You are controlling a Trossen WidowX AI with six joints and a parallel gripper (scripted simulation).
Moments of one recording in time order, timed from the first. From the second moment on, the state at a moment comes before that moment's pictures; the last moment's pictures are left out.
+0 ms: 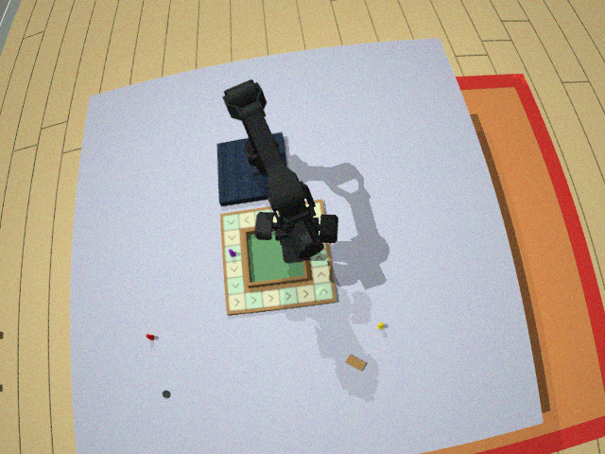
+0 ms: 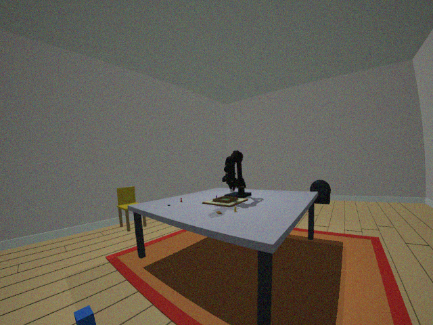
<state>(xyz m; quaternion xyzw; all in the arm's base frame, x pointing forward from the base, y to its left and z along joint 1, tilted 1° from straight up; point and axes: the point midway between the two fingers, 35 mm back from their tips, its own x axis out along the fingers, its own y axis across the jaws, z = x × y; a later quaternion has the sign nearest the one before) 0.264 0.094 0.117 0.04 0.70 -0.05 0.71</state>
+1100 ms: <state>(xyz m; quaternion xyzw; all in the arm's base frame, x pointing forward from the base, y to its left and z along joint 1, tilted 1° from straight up) 0.277 0.023 0.097 -0.02 0.53 0.02 0.85</state>
